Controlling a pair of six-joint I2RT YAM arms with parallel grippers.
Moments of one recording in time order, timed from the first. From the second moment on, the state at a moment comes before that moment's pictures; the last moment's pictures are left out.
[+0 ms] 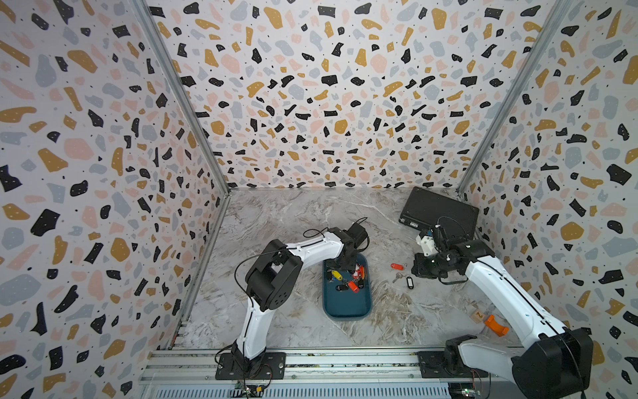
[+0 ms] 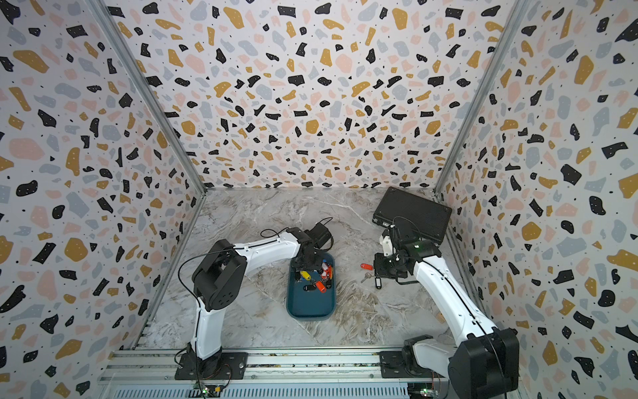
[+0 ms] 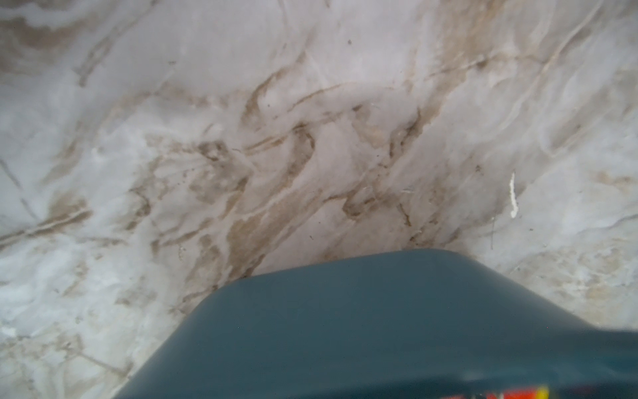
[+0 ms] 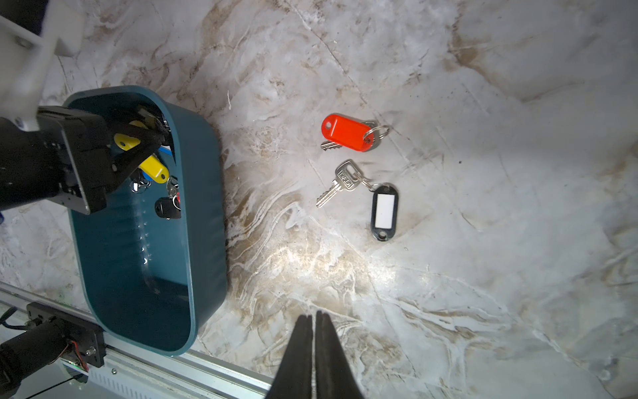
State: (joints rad) left arm -0.78 2.06 1.51 -0.82 -0.11 -0.61; right arm 0.26 1.19 1.00 -1.00 -0.26 0.28
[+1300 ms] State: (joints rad) left arm -0.30 1.57 1.24 -0.94 0.06 -0.53; right arm 0.34 1.14 0.98 -1.08 -0.32 0.30
